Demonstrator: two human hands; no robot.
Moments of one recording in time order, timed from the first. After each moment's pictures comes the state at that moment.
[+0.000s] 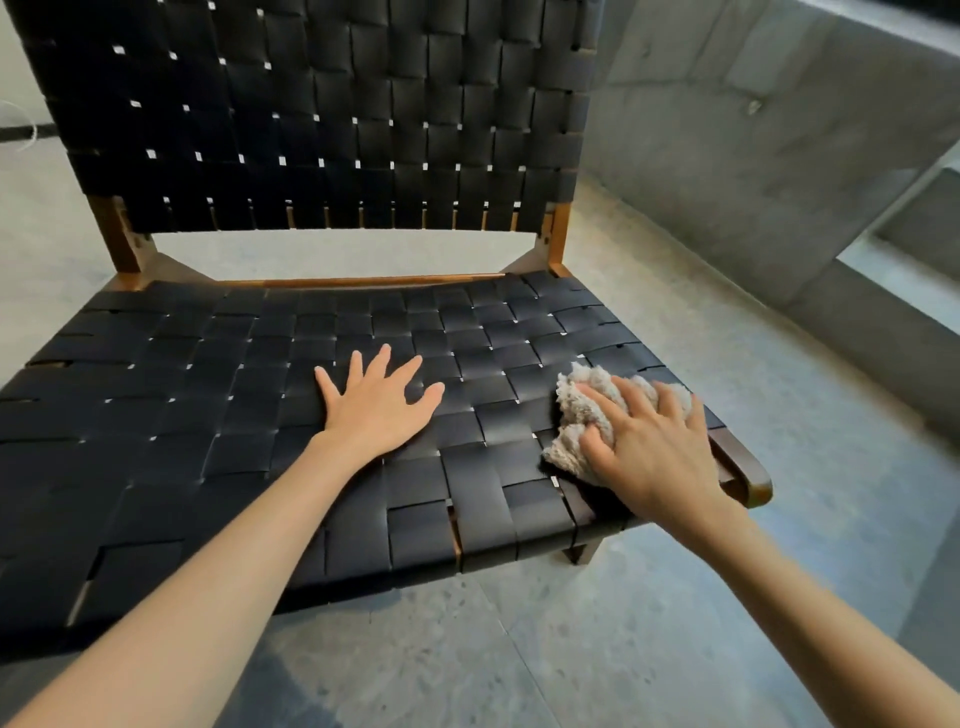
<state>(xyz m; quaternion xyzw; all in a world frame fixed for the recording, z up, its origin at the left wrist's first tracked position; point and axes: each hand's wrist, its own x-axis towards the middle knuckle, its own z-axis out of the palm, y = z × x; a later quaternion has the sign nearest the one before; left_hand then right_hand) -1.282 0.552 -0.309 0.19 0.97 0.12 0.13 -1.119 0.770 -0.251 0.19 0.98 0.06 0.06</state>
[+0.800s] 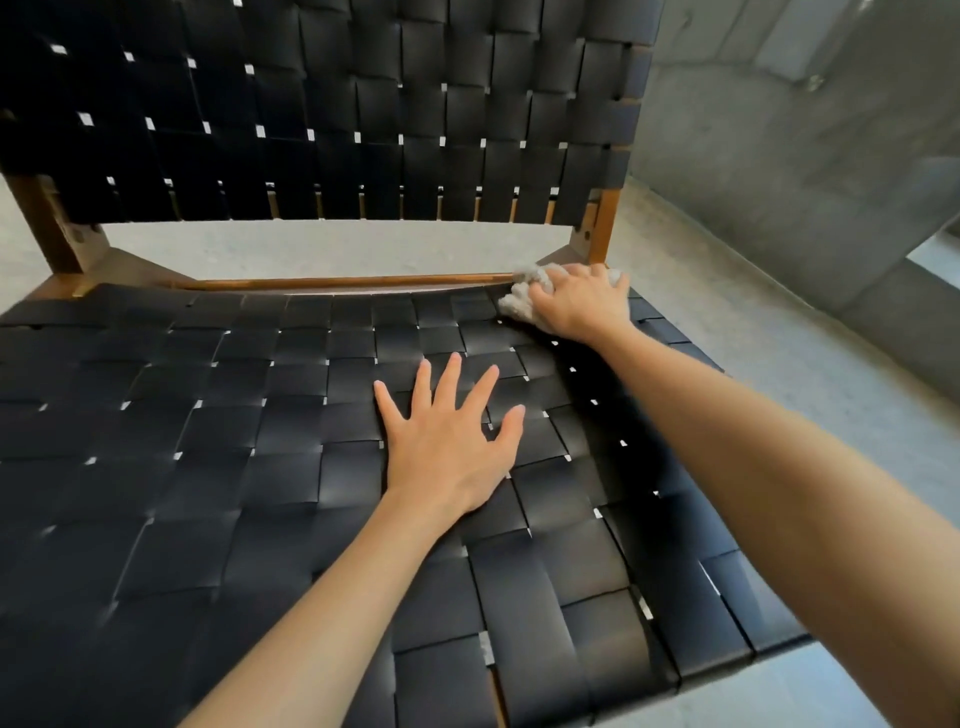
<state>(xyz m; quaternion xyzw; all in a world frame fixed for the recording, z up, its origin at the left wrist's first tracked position) -1.294 0.609 -0.346 0.22 0.96 0.15 0.08 -1.387 0.825 -0.325 0.19 0.98 0.02 0.03</state>
